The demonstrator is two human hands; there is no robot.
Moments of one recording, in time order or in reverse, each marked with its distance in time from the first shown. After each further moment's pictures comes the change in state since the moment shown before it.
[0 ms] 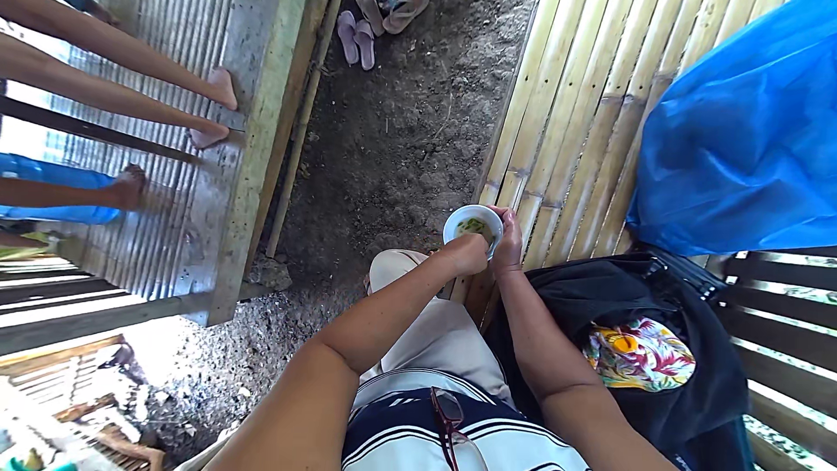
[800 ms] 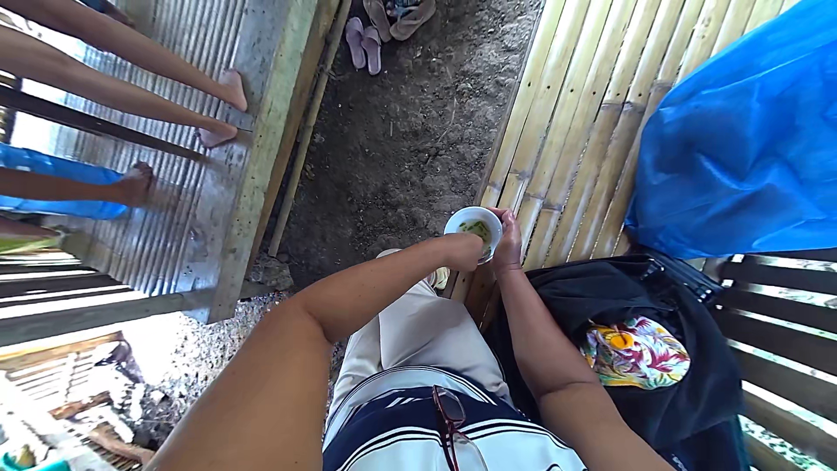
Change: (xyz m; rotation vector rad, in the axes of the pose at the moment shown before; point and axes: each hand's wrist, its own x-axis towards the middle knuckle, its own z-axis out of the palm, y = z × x) left_hand -0.007 -0.010 -0.018 0.311 -0.163 0.207; right_hand 0.000 0.001 0.002 0.056 -0.034 0.031
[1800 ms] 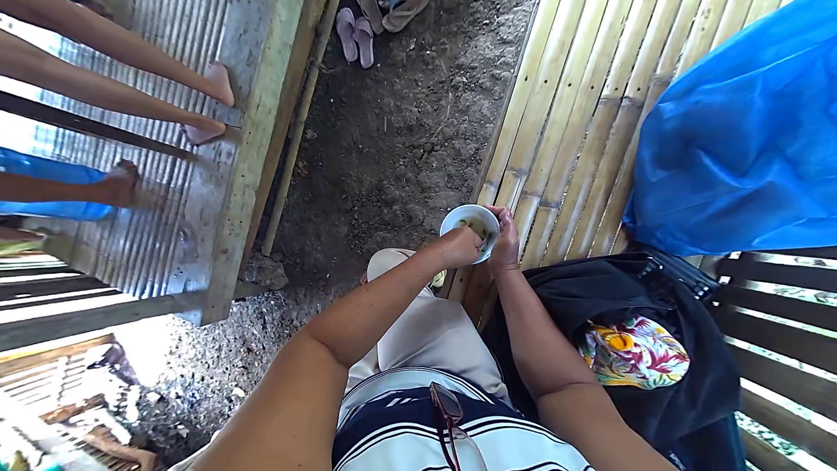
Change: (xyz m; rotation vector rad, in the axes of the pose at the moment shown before) left_hand 0.009 -0.009 0.016 -0.406 0.230 -0.136; right_hand -0.001 -0.003 0.000 -0.051 0.004 -0.028
